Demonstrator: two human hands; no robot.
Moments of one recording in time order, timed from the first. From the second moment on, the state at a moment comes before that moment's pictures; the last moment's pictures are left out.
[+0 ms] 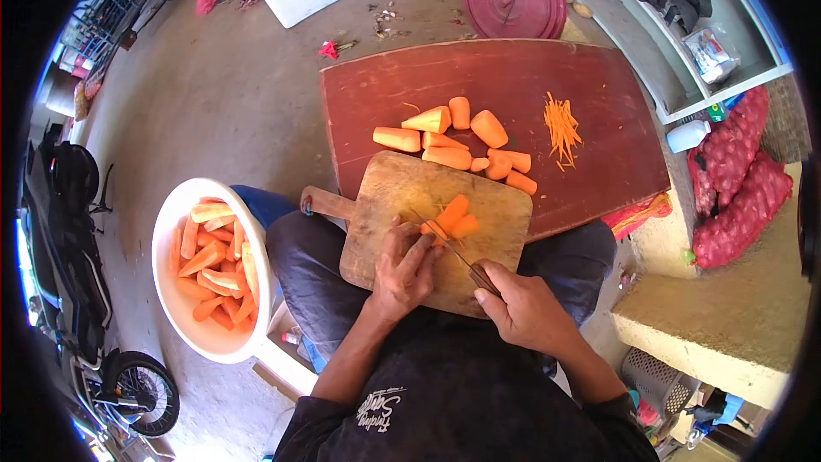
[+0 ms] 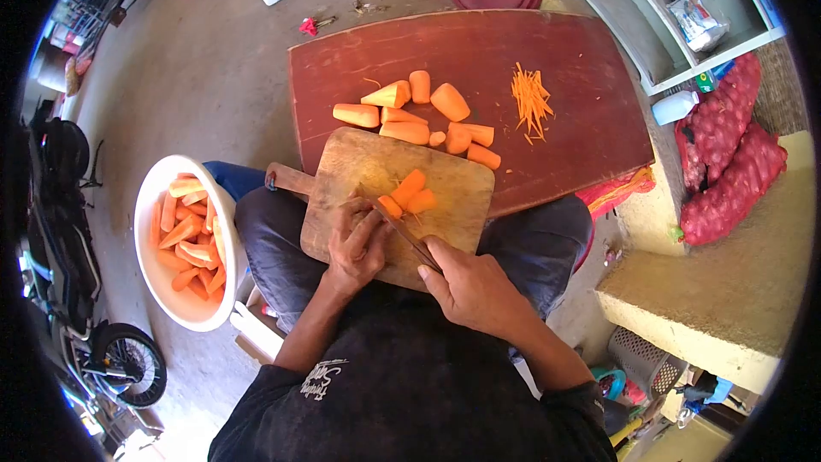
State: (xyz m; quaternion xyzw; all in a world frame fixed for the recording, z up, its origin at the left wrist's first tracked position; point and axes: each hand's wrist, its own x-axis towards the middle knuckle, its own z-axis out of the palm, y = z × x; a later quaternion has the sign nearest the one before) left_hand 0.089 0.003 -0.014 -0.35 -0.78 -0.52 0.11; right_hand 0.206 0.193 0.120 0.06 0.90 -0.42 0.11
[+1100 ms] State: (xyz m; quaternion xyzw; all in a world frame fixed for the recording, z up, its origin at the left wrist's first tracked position) left_hand 0.091 0.007 -0.018 -0.35 -0.79 -0.48 0.13; right_hand 0.177 0.203 0.064 0.02 0.88 -0.47 0.07
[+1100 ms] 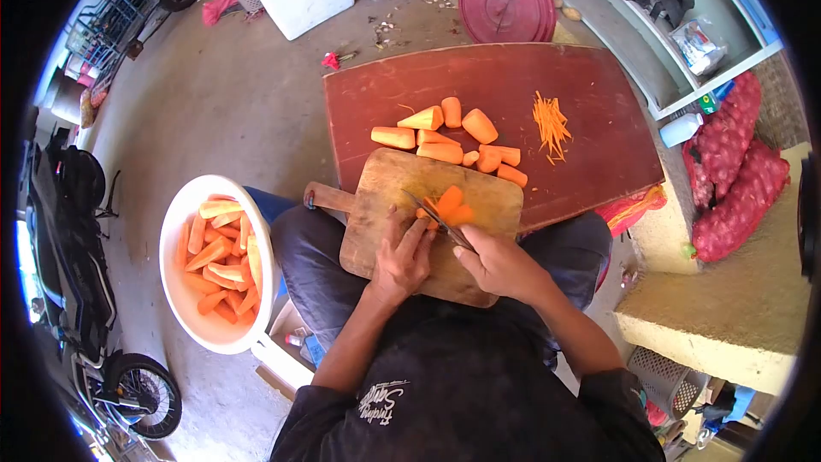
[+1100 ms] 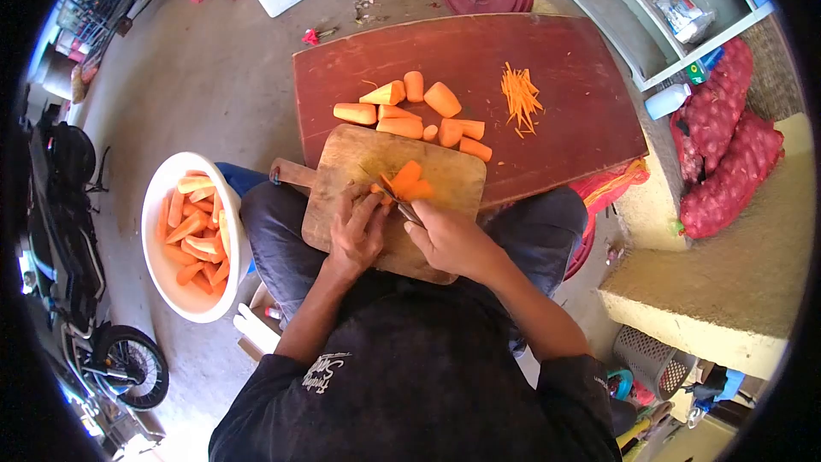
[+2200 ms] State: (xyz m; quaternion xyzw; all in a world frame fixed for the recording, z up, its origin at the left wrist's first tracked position) left_hand 0.085 0.001 -0.025 -0.38 -0.78 -0.47 0.15; right_hand 0.198 0.198 0.129 0.05 0.91 -0.37 0.17
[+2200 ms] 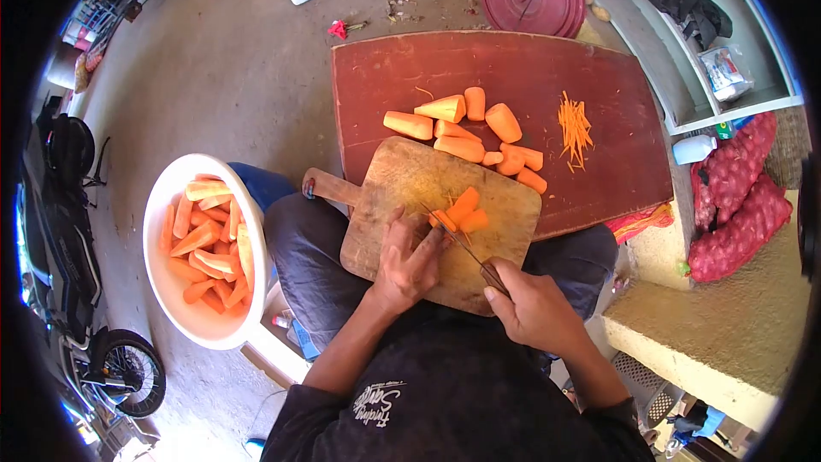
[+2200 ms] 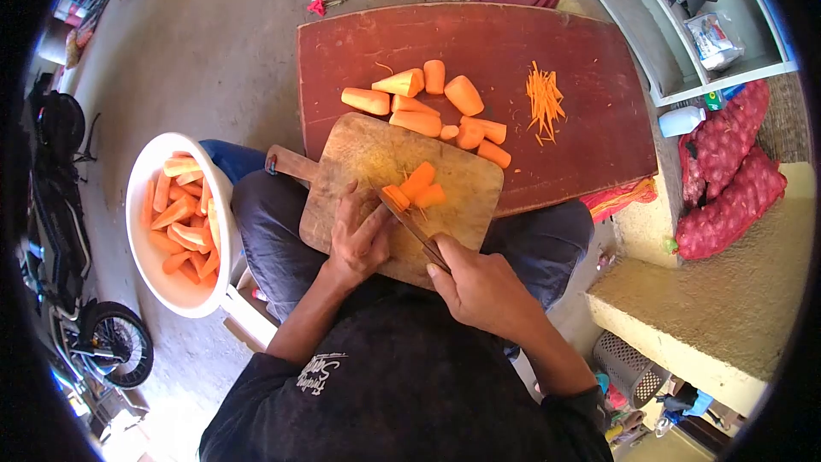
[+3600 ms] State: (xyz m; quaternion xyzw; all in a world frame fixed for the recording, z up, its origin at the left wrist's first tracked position) left_hand 0.086 0.000 -0.027 -0.38 -0.79 -0.46 0.16; right_hand 0.184 0.185 0.086 0.01 0.94 -0.34 0.06
